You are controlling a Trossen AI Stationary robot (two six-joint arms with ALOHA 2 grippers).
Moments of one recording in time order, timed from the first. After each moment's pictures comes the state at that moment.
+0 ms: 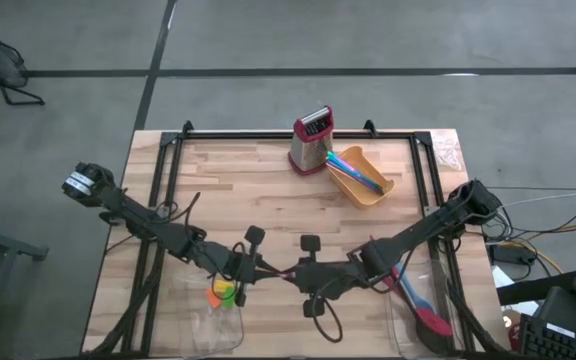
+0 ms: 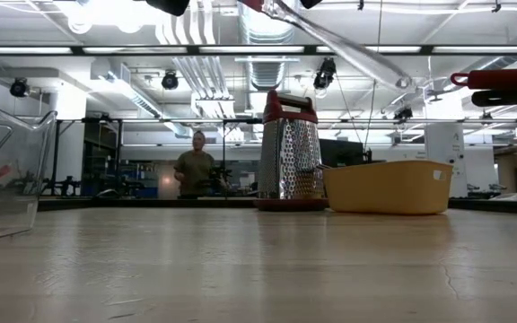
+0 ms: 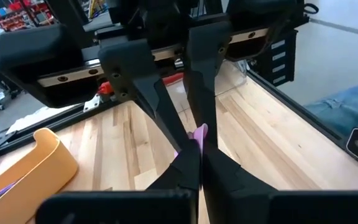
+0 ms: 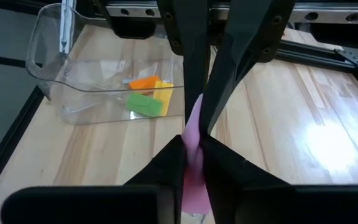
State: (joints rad) left arm -0.49 1.38 0.81 0.32 -0.29 0.22; right arm 0.48 1.79 1.37 -0.18 0.47 0.14
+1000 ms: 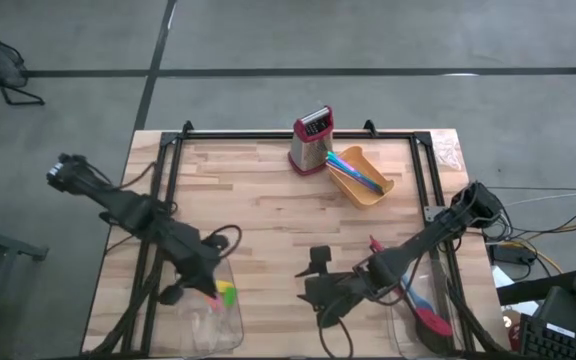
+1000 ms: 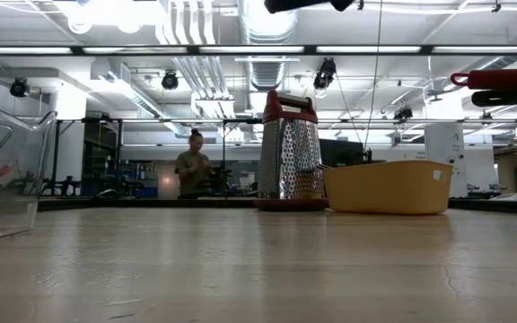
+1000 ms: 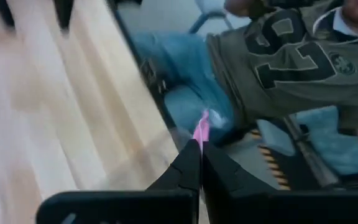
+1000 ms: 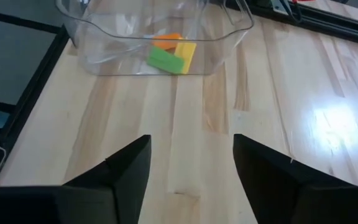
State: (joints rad) left arm -0.50 1.14 1.20 -0.68 0.31 -0.31; right arm 0.57 1.79 1.36 -0.33 0.47 0.21
